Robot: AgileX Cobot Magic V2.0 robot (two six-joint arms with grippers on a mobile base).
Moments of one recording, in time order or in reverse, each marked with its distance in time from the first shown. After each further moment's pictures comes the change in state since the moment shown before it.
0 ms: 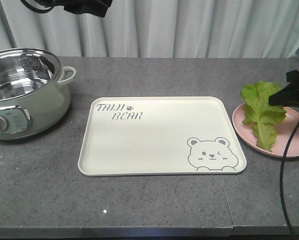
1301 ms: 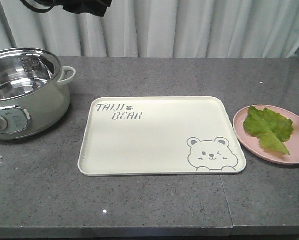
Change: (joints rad) left arm 0.000 0.000 0.000 -0.001 0.000 0.000; right arm 0.003 -0.080 -0.001 -0.582 -0.240 0.358
